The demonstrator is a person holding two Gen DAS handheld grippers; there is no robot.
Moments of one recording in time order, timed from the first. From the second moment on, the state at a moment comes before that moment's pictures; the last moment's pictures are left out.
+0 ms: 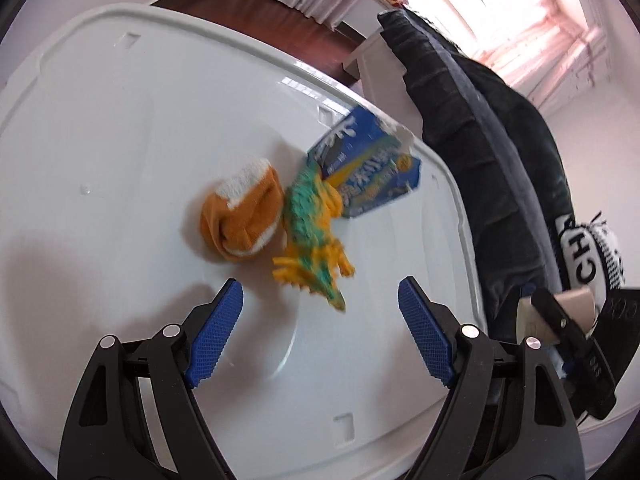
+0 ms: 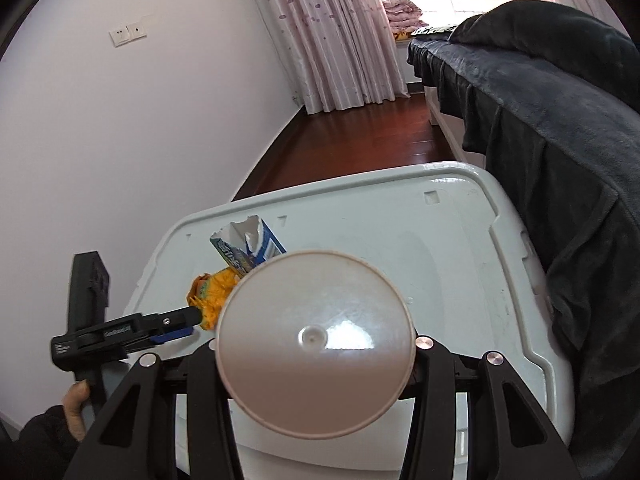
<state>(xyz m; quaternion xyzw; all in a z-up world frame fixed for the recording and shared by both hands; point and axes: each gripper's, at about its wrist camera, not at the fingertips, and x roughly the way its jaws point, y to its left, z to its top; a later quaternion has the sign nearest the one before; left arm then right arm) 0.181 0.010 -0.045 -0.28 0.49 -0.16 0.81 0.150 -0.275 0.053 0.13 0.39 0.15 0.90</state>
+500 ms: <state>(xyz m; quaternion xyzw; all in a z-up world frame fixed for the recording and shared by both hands) 0.230 -0.008 -0.051 -0.28 0.50 -0.17 0.80 0.150 -0.265 0.048 0.12 0.40 0.16 0.89</state>
